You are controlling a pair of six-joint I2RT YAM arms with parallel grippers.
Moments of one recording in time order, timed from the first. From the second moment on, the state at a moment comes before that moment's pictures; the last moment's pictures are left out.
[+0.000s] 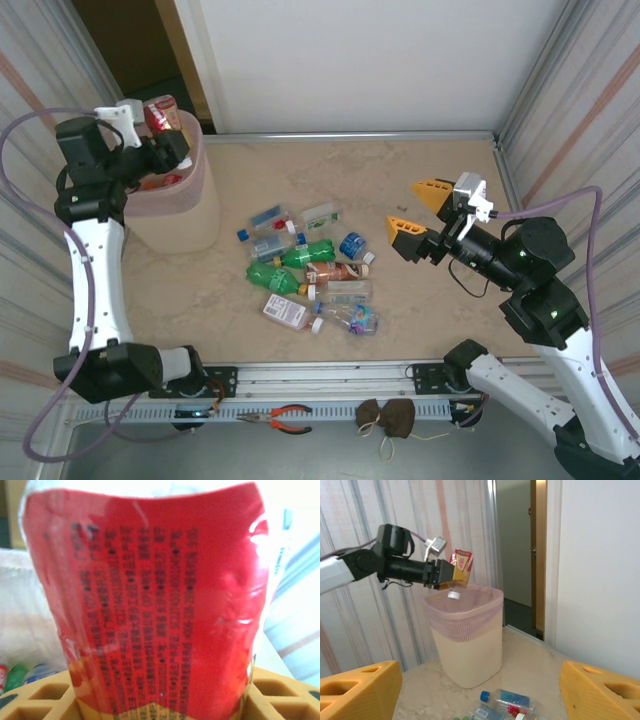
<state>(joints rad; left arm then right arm) 0.22 1.28 1.51 -0.60 0.62 -0.25 0.59 0.68 1.14 -0.32 -0.34 0.15</state>
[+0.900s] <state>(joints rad) 0.19 1.92 1.92 -0.86 0.19 -1.03 0.59 0.63 1.07 -0.33 -0.28 0.12</state>
